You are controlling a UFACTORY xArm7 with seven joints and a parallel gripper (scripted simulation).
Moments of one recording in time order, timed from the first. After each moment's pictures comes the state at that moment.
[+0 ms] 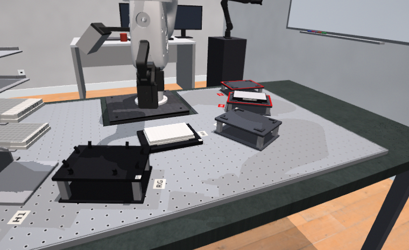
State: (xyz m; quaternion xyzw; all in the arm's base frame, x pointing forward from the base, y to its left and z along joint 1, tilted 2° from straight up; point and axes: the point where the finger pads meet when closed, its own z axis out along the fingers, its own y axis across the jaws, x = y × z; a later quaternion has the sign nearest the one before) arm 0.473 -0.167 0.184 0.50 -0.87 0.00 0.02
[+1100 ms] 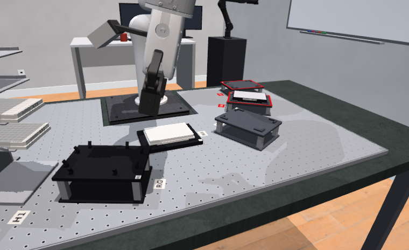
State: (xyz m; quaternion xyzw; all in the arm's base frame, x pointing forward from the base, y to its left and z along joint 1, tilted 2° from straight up) arm 0.473 -0.168 0.173 0.50 -0.86 0.05 0.11
